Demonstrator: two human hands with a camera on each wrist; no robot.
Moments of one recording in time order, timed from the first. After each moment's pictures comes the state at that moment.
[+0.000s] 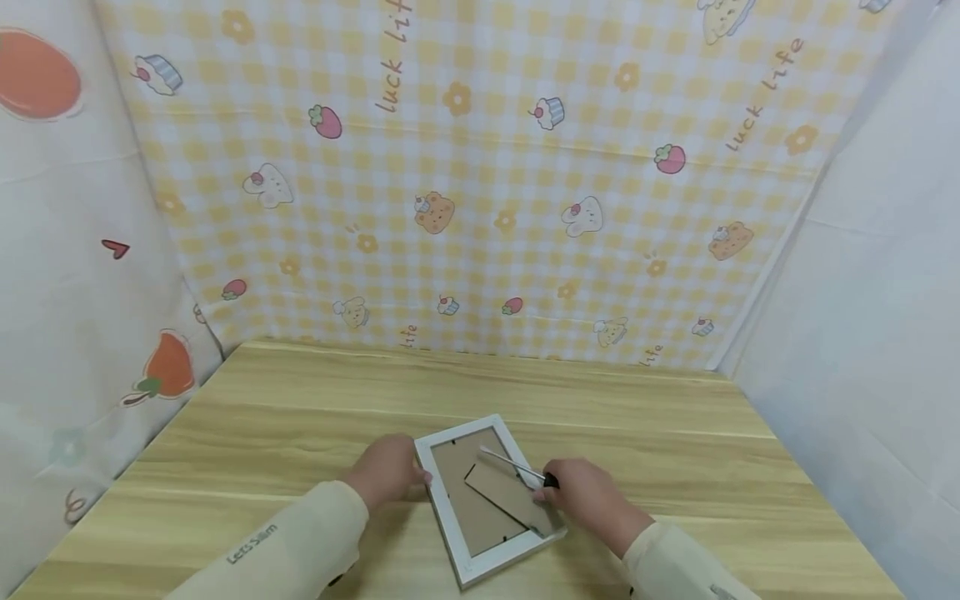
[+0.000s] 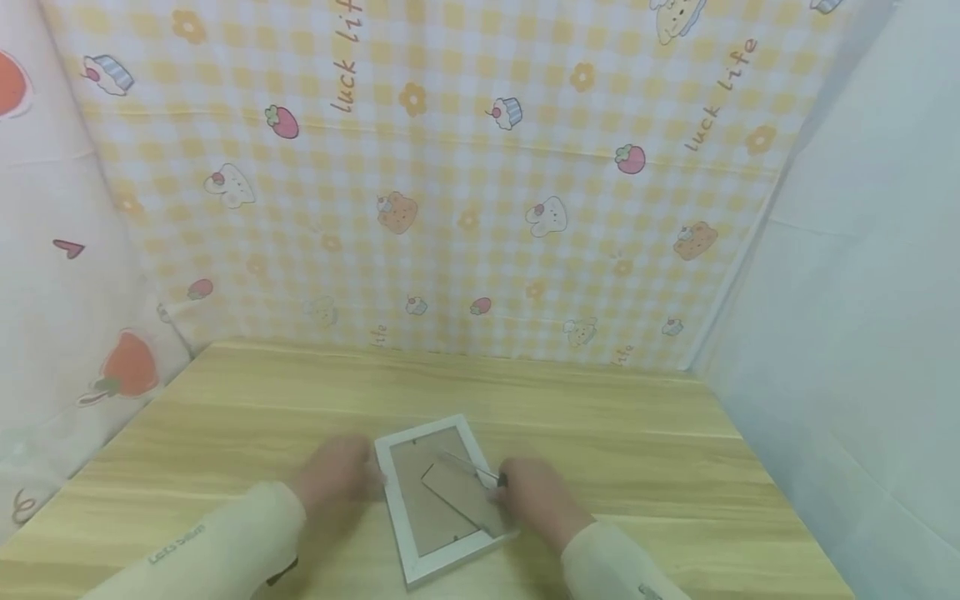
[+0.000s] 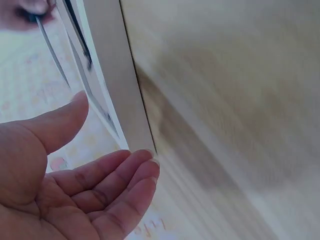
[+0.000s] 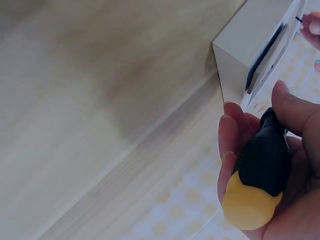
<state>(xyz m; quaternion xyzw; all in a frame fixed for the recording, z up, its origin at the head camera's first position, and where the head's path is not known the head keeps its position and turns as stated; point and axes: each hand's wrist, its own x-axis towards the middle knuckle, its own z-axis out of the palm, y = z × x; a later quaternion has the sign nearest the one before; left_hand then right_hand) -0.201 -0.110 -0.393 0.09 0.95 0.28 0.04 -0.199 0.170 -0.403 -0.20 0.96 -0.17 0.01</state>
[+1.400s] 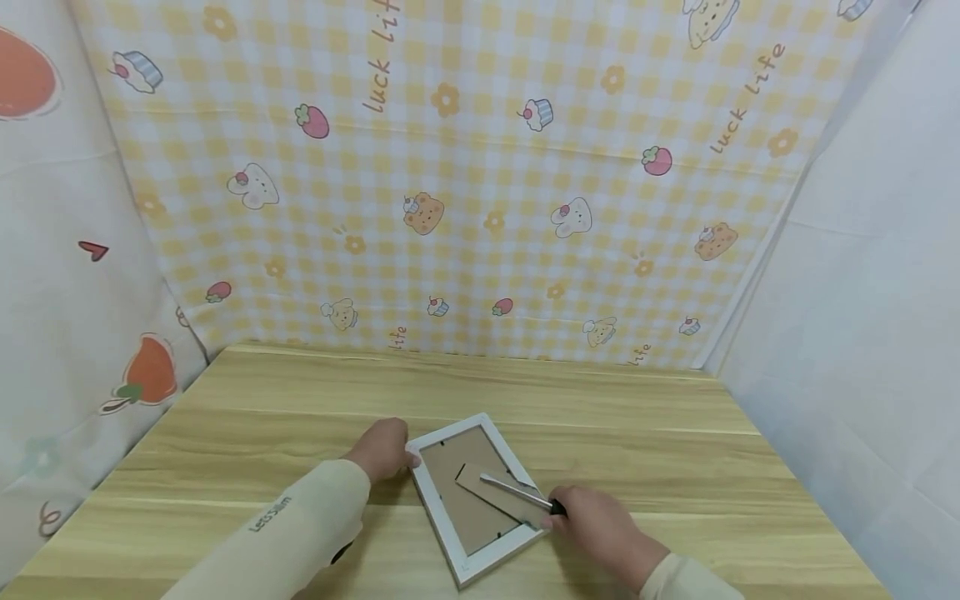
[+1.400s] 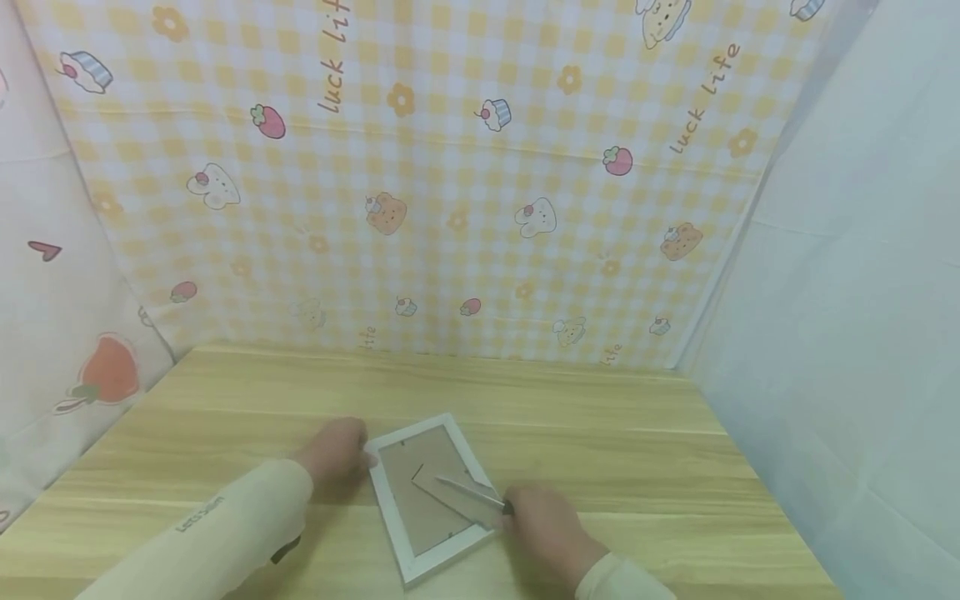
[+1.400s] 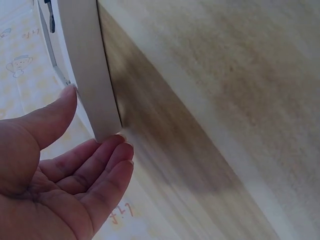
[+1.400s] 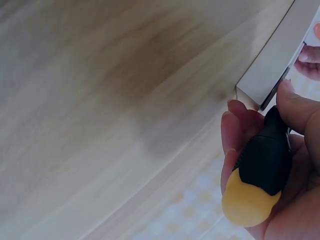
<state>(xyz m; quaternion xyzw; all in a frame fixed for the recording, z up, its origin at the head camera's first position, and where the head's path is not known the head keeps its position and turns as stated) -0.235 -0.113 -0.395 0.09 0.96 0.27 0.06 -0.173 0.193 -0.419 -0.25 0.96 -0.13 -0.05</state>
